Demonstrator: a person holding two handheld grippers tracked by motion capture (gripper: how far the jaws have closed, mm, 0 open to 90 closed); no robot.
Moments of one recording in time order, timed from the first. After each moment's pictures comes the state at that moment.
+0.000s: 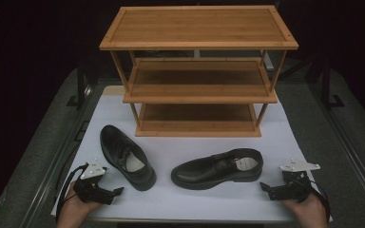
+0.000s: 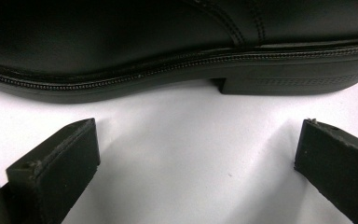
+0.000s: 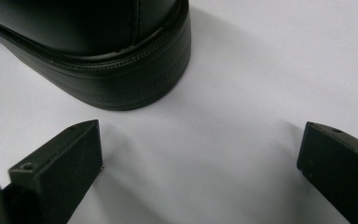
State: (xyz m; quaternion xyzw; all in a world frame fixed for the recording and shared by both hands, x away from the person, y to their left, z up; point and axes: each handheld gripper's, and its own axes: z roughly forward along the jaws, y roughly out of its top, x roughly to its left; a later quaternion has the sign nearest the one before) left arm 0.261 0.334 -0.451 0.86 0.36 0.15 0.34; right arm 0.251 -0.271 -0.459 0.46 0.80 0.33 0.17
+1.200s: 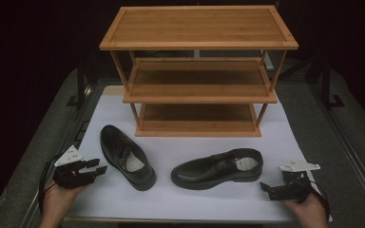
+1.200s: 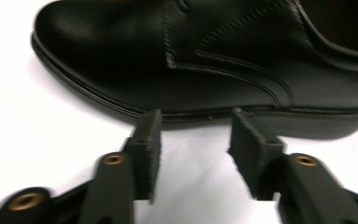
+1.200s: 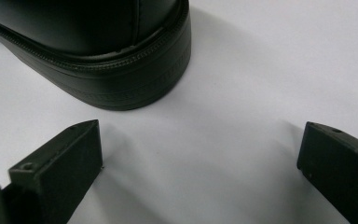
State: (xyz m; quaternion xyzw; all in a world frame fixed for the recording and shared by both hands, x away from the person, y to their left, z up) left arm 0.273 0.371 -0.402 0.82 0.40 0.17 0.38; right arm 0.250 -0.271 -0.459 0.46 0.80 0.33 0.17
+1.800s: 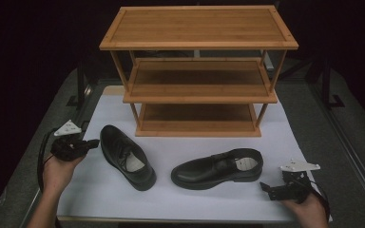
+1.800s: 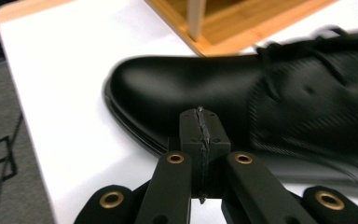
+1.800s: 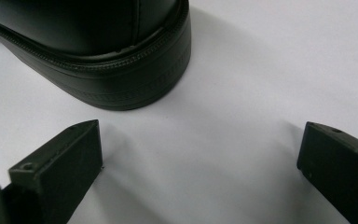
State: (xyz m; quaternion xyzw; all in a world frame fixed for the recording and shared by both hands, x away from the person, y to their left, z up) left arm 0.341 0.382 -0.368 0.82 0.41 0.19 0.35; right arm 0.250 -0.271 -0.459 0.46 0.80 0.33 0.17
